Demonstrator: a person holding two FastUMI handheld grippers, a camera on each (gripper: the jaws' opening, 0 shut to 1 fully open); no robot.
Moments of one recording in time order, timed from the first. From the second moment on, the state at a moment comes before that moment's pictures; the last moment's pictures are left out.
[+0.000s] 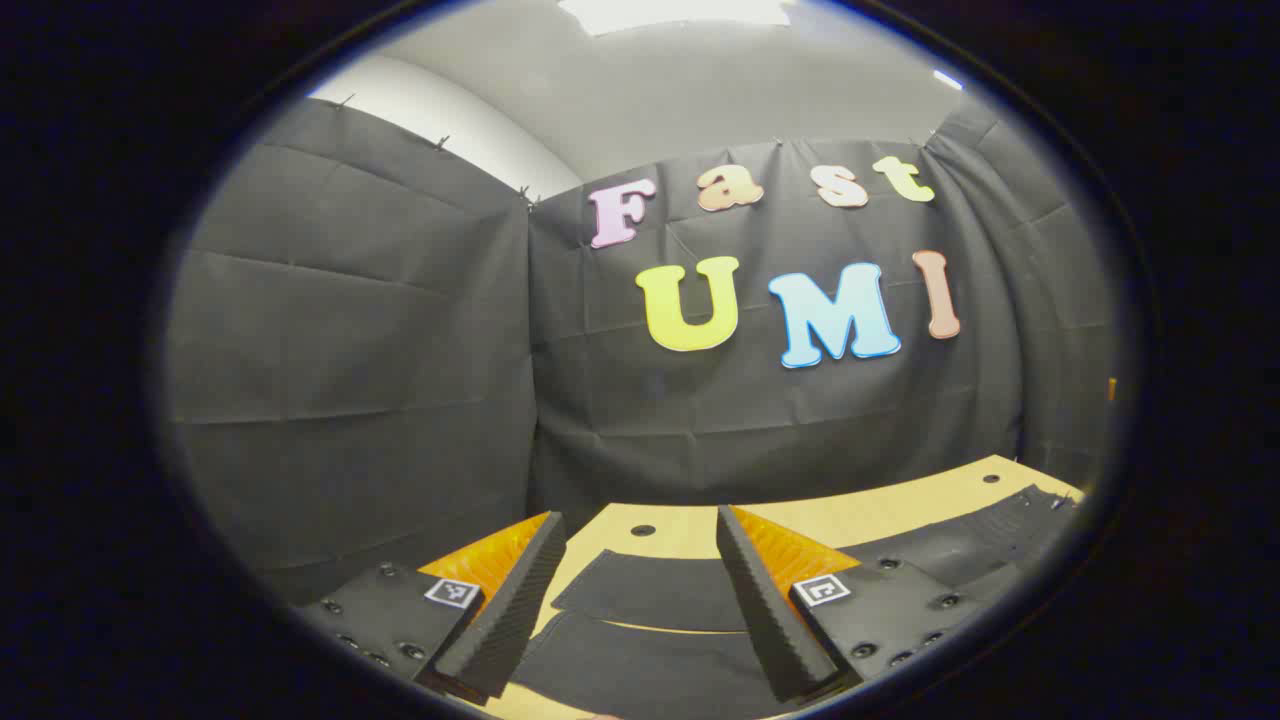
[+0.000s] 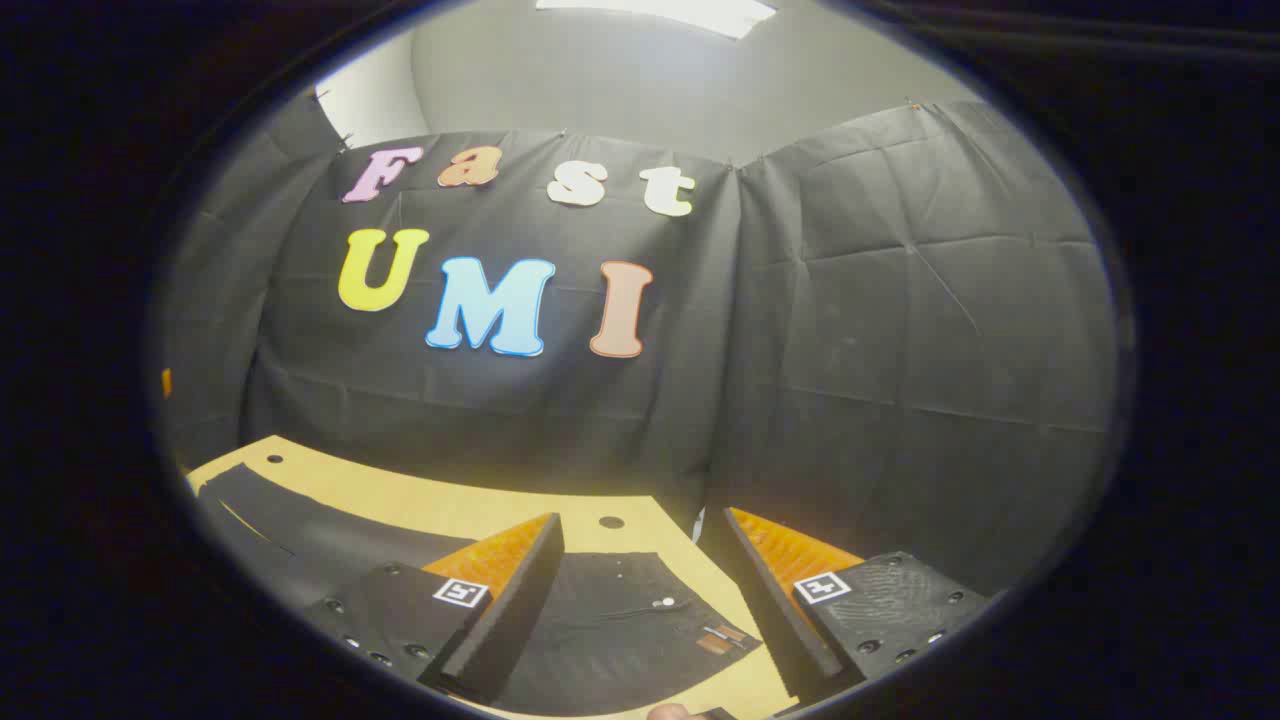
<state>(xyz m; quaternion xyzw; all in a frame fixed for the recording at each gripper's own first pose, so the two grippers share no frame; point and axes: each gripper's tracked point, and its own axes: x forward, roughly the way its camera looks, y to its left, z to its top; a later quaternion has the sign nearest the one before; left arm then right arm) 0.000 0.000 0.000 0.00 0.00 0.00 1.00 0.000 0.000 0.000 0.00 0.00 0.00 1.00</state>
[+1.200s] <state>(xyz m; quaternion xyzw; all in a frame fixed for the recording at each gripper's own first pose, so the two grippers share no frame) 0.017 0.072 -0.168 -0.32 0.25 0.08 0.91 0.014 -0.016 -0.087 0.14 0.17 -0.02 0.98</state>
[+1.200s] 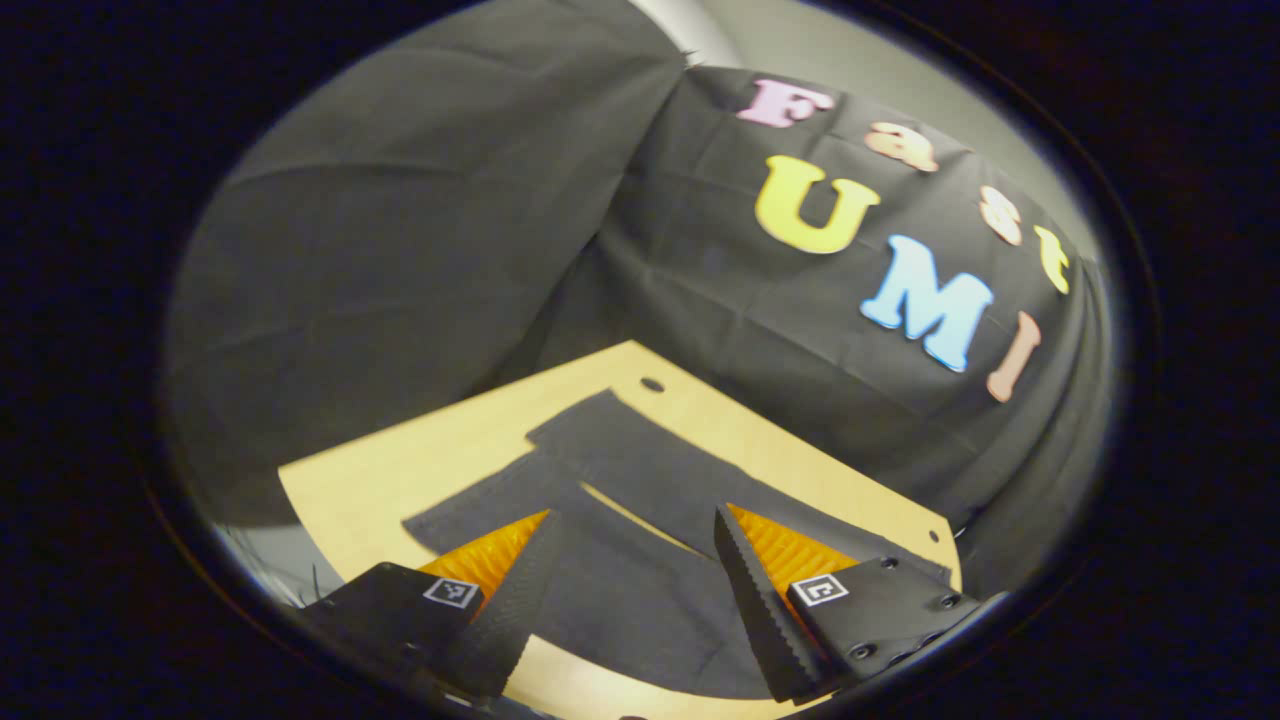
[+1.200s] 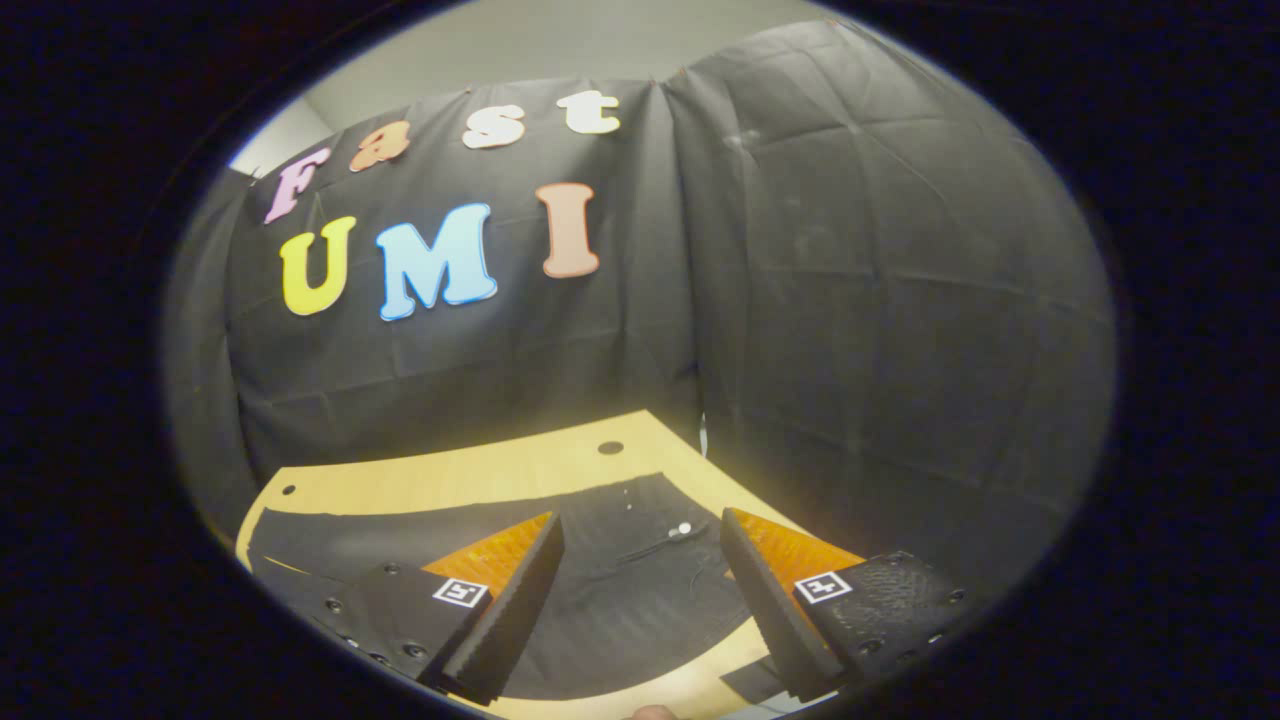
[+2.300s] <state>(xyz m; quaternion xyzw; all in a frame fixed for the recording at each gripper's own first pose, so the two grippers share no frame) 0.009 0.134 -0.335 -0.53 0.40 0.26 0.70 0.045 -0.059 -0.267 0.46 0.44 -0.14 0.76</state>
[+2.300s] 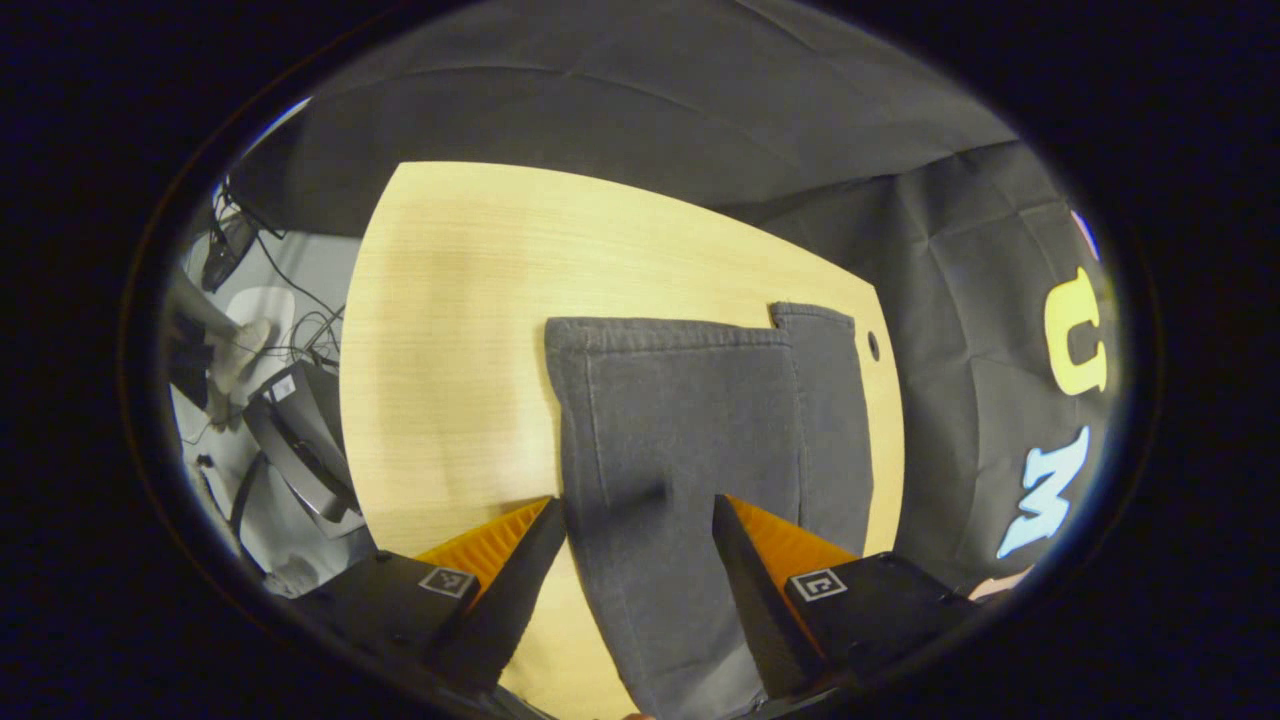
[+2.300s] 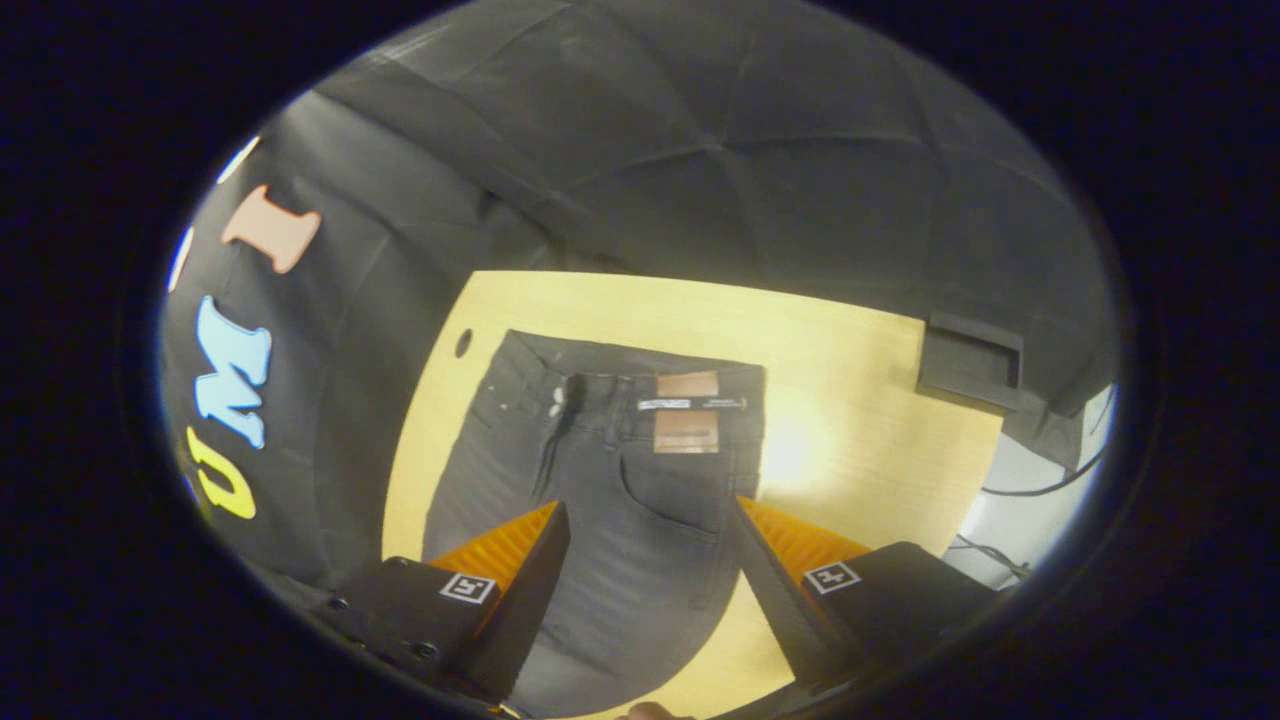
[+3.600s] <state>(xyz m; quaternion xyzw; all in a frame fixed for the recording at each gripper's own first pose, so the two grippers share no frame) 0.038 0.119 -0.361 -0.61 0.38 0.21 0.66 0.040 -0.044 -0.311 0.52 0.51 -0.12 0.68</state>
